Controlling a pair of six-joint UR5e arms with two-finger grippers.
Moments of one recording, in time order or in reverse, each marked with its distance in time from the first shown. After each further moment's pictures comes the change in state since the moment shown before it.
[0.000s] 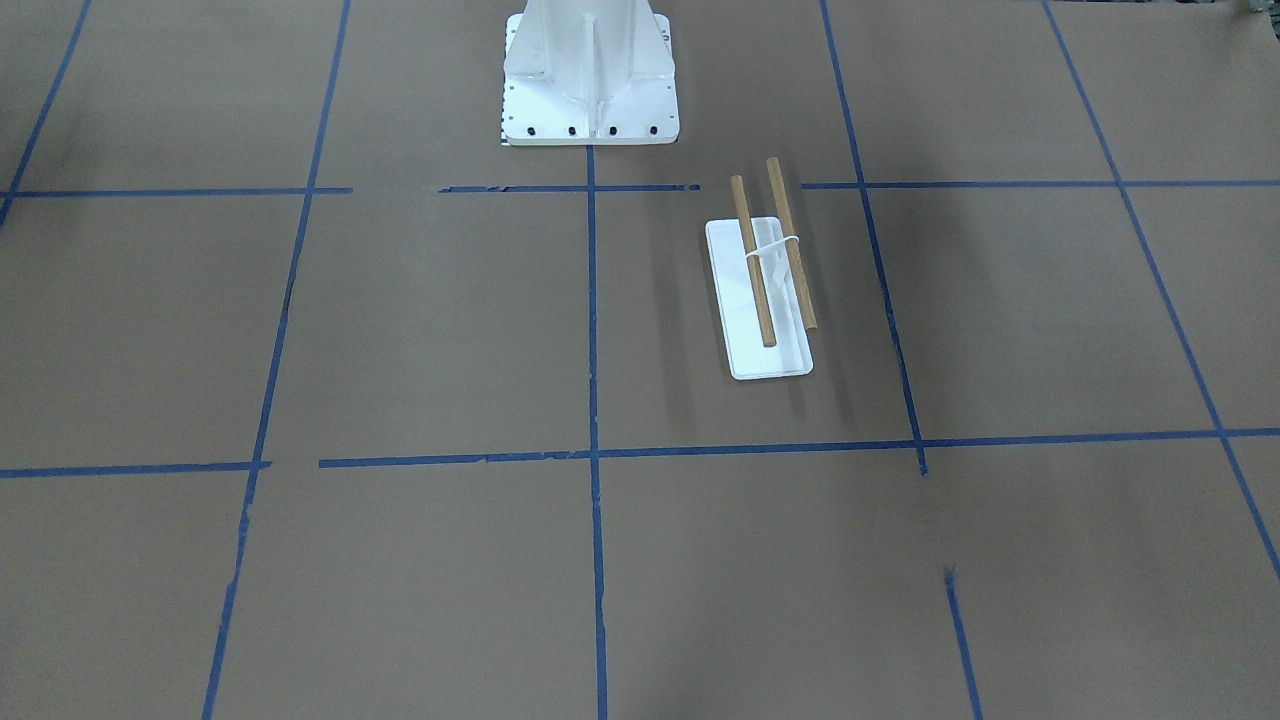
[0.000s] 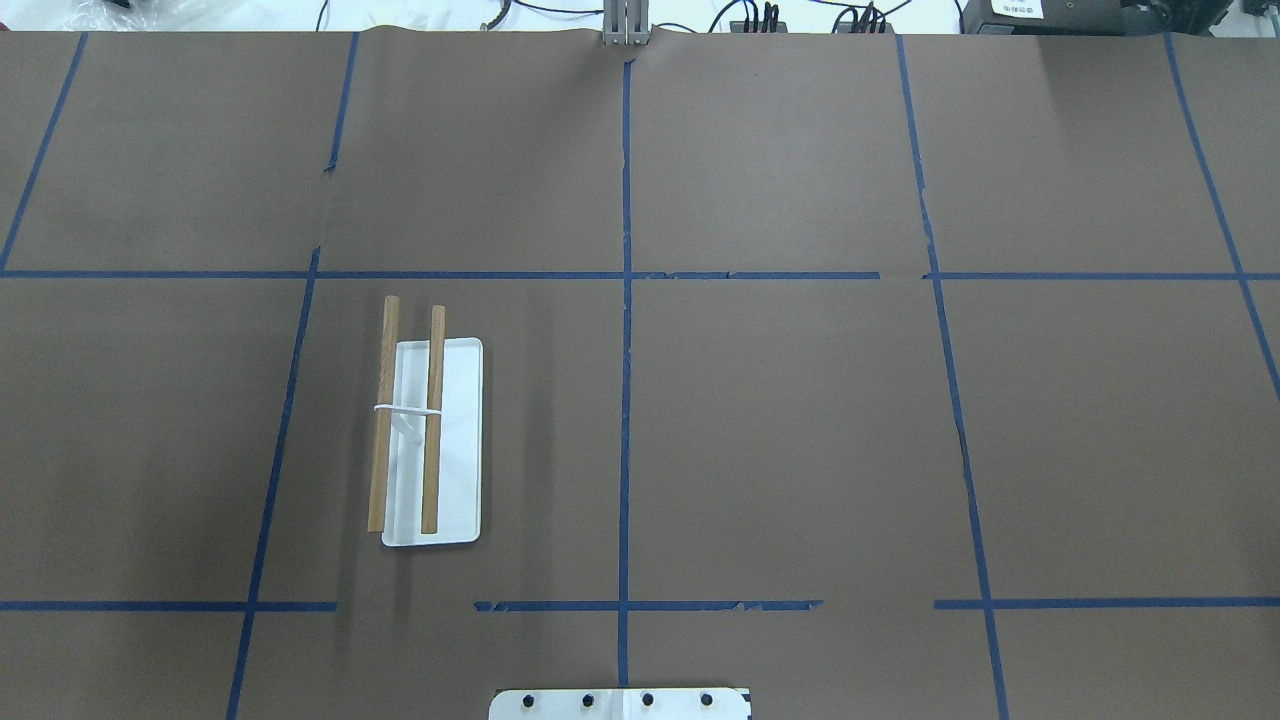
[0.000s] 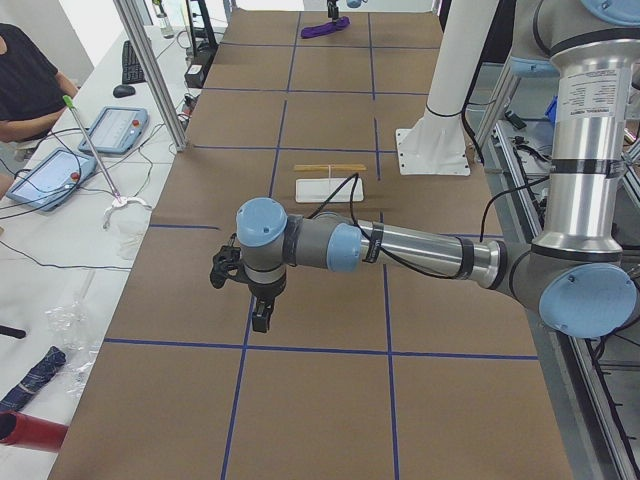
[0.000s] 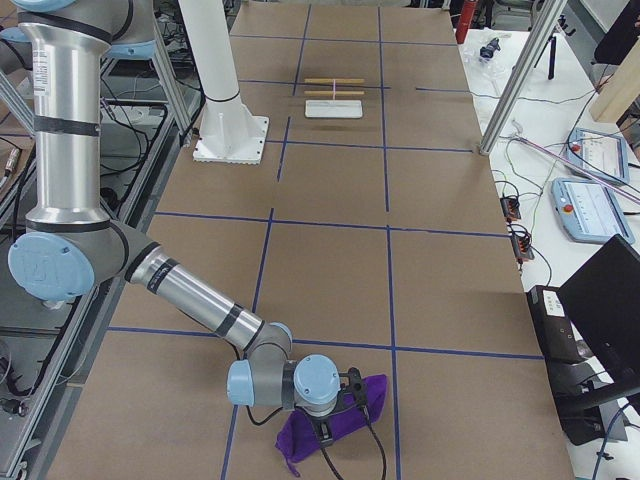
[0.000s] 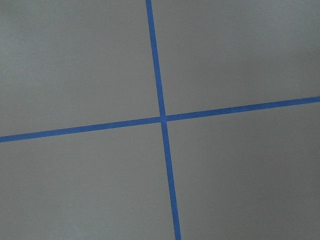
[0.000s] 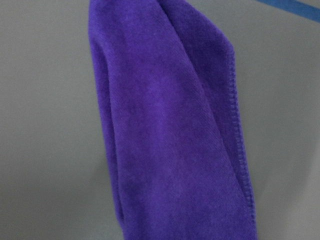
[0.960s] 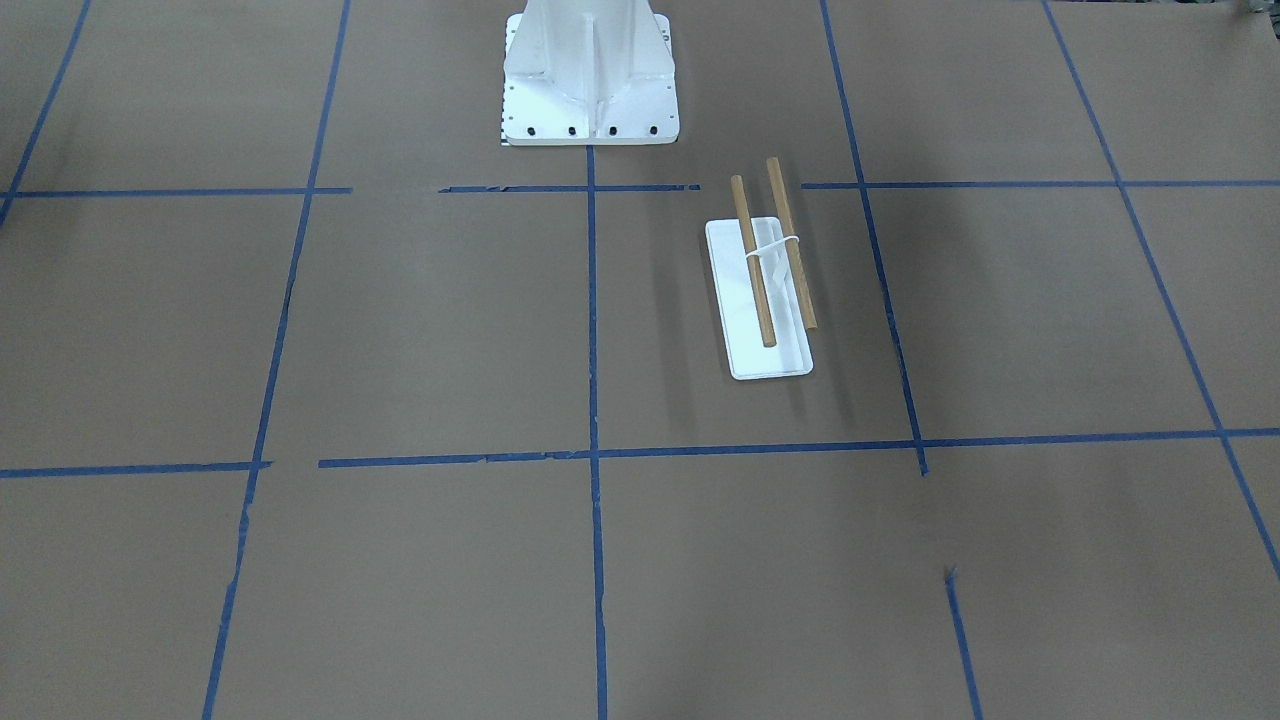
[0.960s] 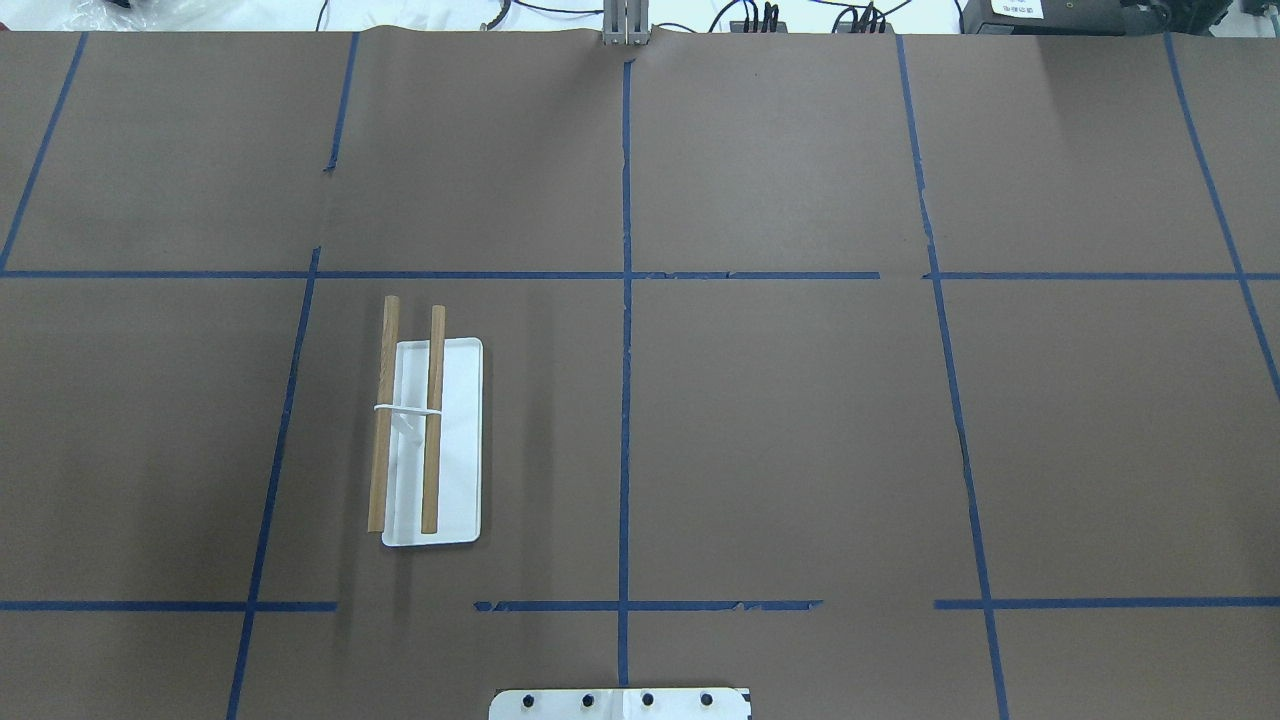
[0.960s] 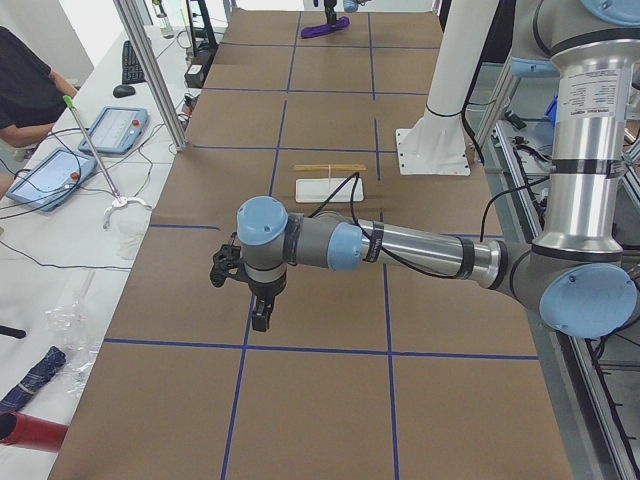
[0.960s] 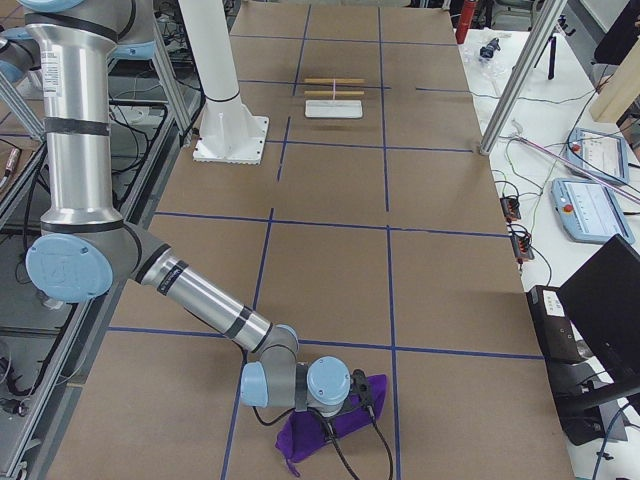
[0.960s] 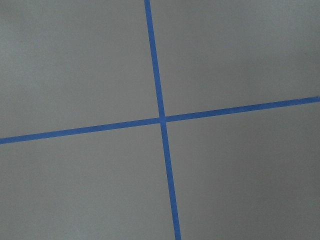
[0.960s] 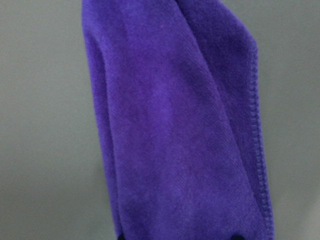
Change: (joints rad) left arm -0.002 0.002 -0.007 0.000 0.001 0.003; right arm -0.042 0.034 -0.056 0.002 -0.001 0.000
